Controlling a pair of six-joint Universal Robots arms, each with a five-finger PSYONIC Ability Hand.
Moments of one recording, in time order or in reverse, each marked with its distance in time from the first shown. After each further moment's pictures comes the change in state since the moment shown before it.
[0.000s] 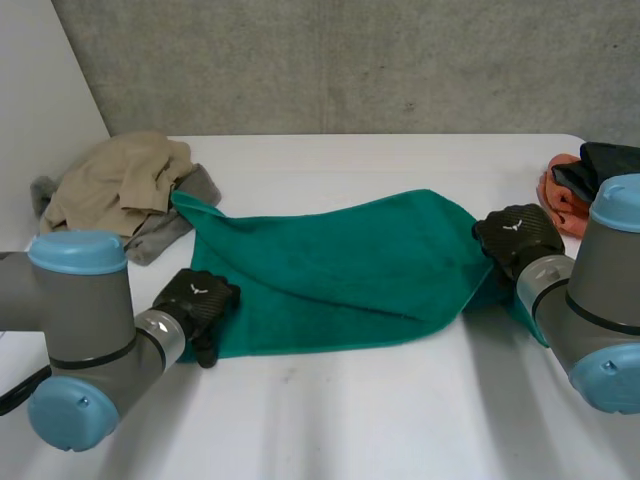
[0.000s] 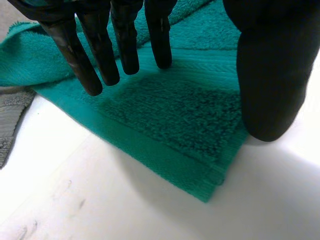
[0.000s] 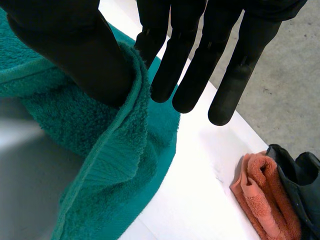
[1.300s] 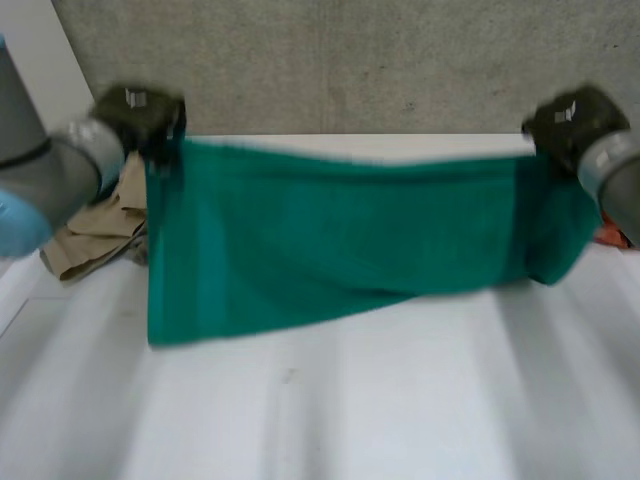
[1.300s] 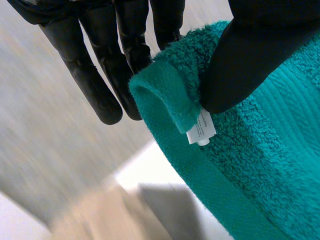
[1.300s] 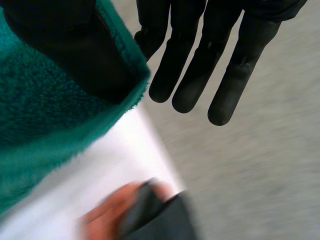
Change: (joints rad) left arm 0.119 -0.033 0.783 -0.288 0.085 -0.120; right arm -0.128 0.061 -0.505 0.233 -0.110 -0.269; left_hand 0.743 0.775 0.767 0.791 0.752; right_hand 0.000 0.000 0.000 0.000 0.003
